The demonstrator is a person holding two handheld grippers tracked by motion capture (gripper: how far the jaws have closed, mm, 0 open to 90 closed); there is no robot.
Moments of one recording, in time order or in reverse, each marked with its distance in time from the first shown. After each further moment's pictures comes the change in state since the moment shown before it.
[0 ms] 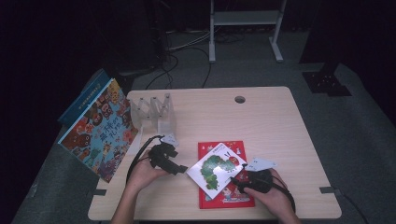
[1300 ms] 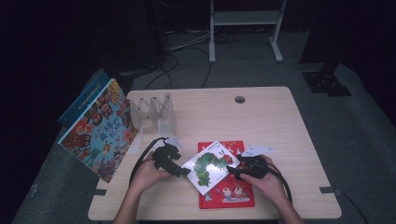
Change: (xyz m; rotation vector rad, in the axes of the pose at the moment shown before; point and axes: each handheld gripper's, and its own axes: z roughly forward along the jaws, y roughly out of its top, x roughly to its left) left arm -0.004 0.001 0.013 0.019 -0.033 -0.002; right arm -0.023 0.024 0.022 0.000 0.064 0.057
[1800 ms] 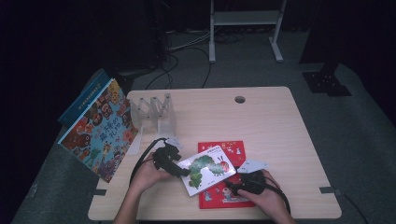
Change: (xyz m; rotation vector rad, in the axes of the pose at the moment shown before) left arm 0.001 -0.001 0.004 0.013 -0.023 -0.015; right arm 0.038 -0.021 -0.008 0.020 -0.009 -0.081
